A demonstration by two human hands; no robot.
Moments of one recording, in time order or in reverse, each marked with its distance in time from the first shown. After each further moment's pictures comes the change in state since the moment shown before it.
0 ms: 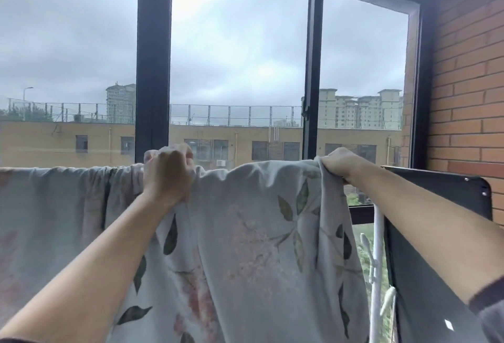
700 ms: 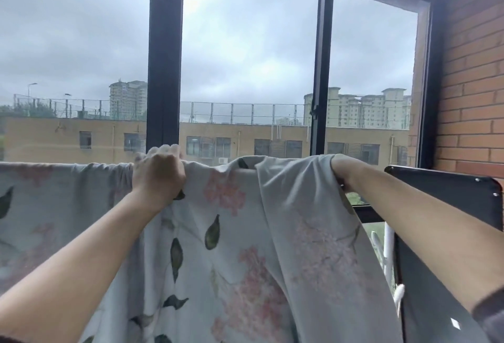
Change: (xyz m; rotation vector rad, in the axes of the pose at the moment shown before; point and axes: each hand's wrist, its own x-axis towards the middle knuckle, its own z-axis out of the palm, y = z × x) left_hand -0.004 -0.049 -0.016 0.163 -0.093 -0.004; right_hand -0.011 -0.014 0.029 0.246 -0.116 0.216
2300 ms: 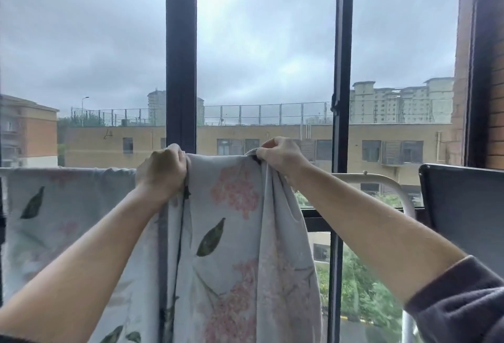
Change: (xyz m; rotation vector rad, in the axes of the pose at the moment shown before) left_hand 0.009 0.017 -0.011 -0.022 -0.014 -0.175; right_hand -0.017 -0.046 0.086 0.099 -0.061 -0.622
